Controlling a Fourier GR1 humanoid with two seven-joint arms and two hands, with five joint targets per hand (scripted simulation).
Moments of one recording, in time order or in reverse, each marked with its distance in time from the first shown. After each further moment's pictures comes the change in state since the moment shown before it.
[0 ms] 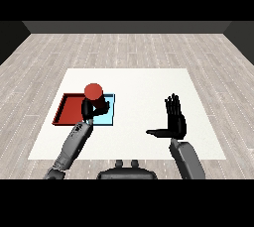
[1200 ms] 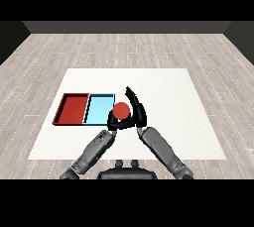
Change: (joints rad) left arm 0.009 -0.213 -0.279 0.112 0.082 0.080 -0.160; right arm -0.405 0.204 0.275 0.362 0.148 -0.256 0.041
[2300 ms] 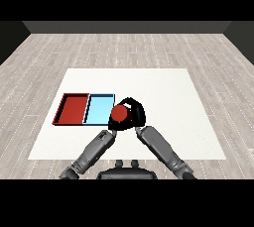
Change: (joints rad) left arm -0.014 0.009 -0.024 0.000 0.024 -0.044 0.106; right arm -0.040 -0.009 0.029 0.032 -0.105 -0.020 -0.163
